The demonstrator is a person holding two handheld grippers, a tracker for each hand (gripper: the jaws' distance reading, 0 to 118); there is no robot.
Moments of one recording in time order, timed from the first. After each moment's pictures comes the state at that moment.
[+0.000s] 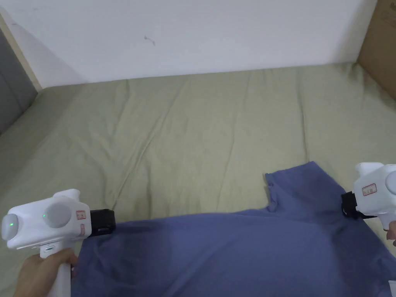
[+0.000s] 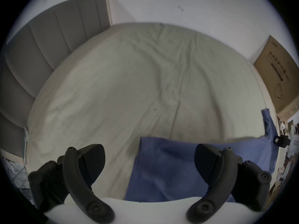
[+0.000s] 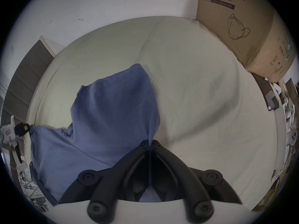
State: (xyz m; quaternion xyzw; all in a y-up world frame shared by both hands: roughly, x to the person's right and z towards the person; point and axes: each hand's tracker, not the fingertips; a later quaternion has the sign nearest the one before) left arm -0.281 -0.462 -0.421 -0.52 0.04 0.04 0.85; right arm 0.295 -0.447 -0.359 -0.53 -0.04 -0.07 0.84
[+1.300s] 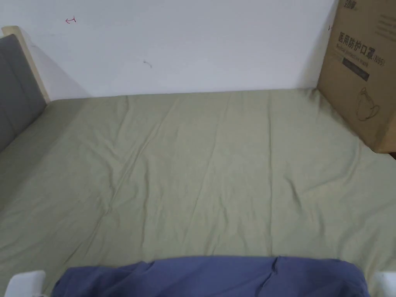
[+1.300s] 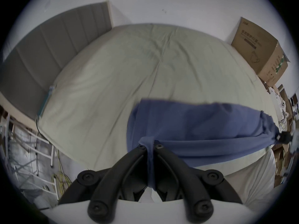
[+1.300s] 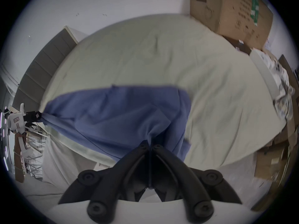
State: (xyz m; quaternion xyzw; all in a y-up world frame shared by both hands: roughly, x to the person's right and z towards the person) left arm -0.326 -0.434 -0.103 -0.51 0.00 0.01 0.86; right arm 0.260 -0.442 -0.001 -0.53 -0.01 -0.10 0.84
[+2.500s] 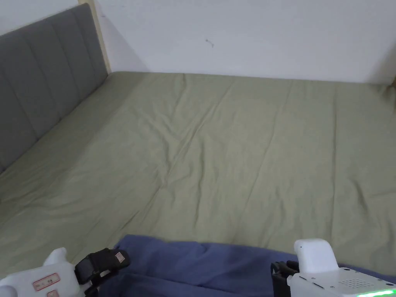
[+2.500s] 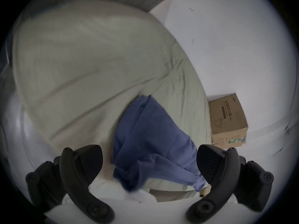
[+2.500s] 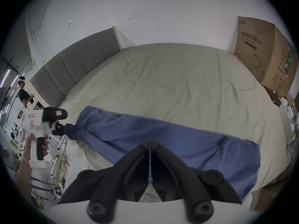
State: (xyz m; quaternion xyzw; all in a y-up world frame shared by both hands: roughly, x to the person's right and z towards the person) left arm -0.417 -0.480 -0.101 -0.44 -0.06 0.45 0.77; right arm 0.028 -0.386 -0.064 -0.42 0.13 -0.03 0.90
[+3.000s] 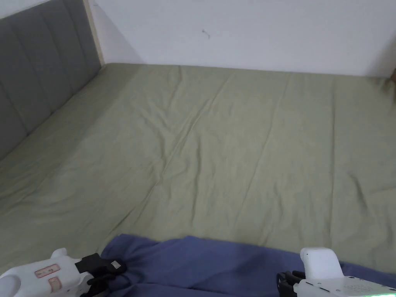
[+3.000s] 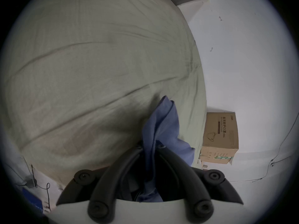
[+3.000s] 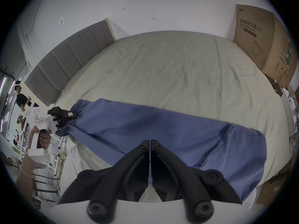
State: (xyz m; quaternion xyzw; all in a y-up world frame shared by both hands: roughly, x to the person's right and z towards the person) left arm -0.408 -0.490 -0.116 -0.45 -0.03 0.52 0.72; right arm 0.050 -0.412 -0.073 -0.46 0.11 -0.05 0.88
